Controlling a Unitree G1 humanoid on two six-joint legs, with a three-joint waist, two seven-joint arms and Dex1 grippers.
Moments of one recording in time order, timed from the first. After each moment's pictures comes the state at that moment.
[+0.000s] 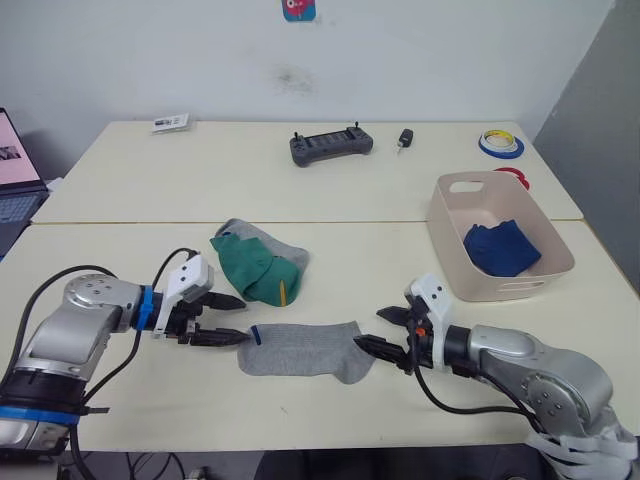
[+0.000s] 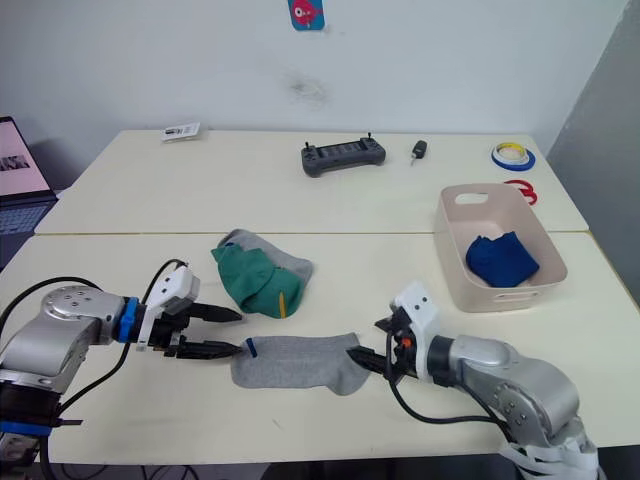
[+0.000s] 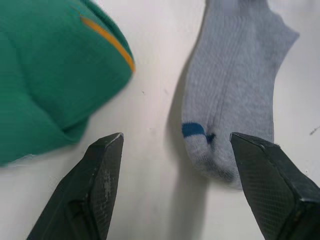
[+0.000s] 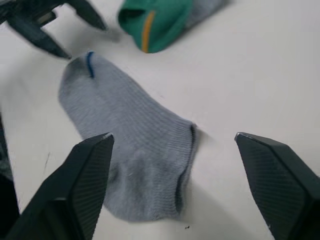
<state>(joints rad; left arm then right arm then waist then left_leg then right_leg) -0.30 0.96 -0.01 0.09 -0.37 0.38 -1.40 -0.17 -0.48 0.12 -0.68 0.65 1.07 0.48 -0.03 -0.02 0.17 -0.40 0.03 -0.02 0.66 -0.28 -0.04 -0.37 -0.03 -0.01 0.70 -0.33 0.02</state>
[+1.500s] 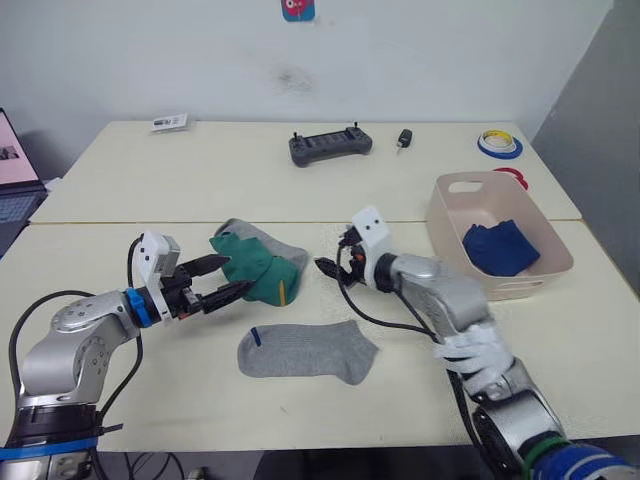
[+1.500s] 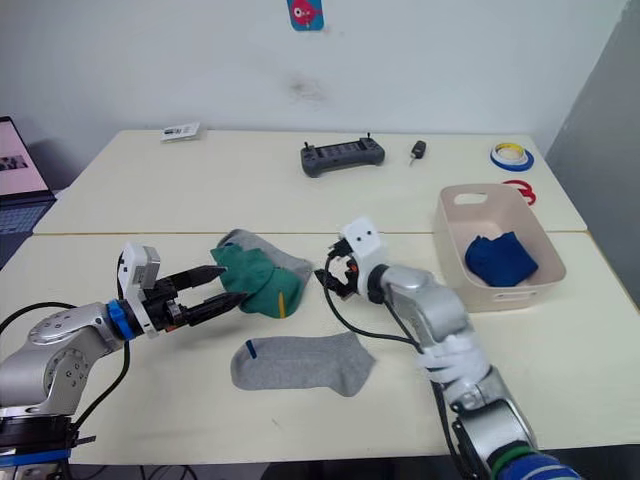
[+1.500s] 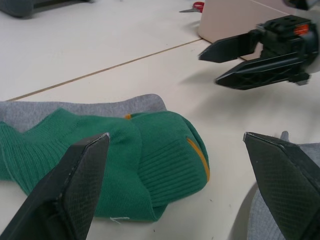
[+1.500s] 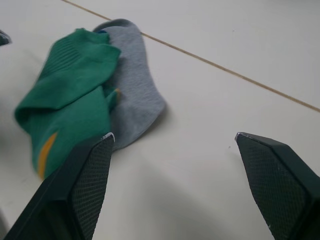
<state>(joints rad) -0.19 0.74 0.27 -0.01 -0.58 0.47 -1.03 -0.70 -0.11 0.27 0.10 0.23 0.74 0.37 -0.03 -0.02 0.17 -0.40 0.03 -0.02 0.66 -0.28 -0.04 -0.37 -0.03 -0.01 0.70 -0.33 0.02</state>
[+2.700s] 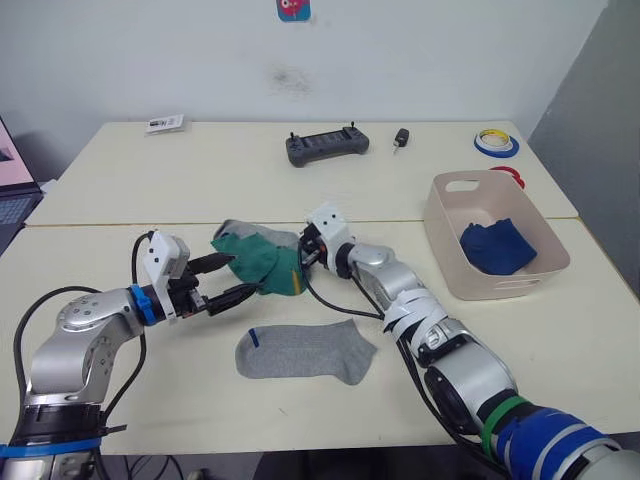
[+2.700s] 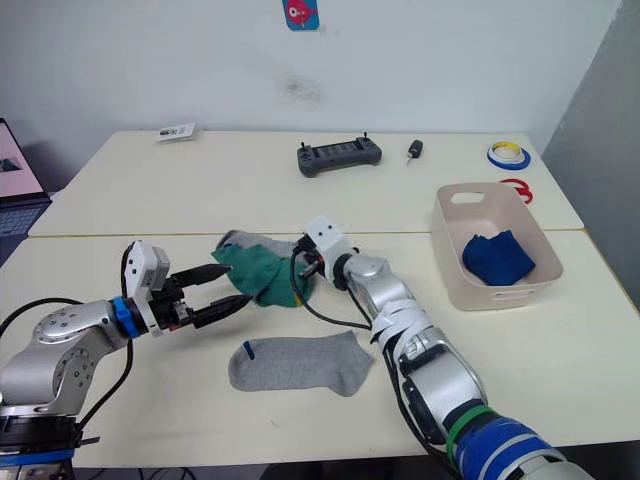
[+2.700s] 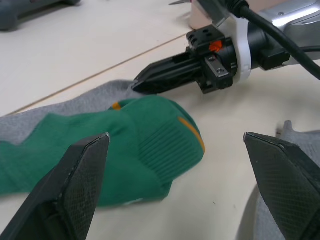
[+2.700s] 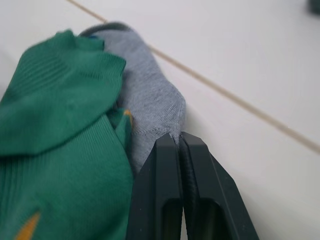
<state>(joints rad) -0.20 0.73 0.24 -0.02 -0.52 0.40 -1.03 -0.98 0.08 0.21 0.83 0.02 0.21 0.42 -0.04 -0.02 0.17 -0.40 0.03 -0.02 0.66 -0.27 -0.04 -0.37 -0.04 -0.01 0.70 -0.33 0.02</state>
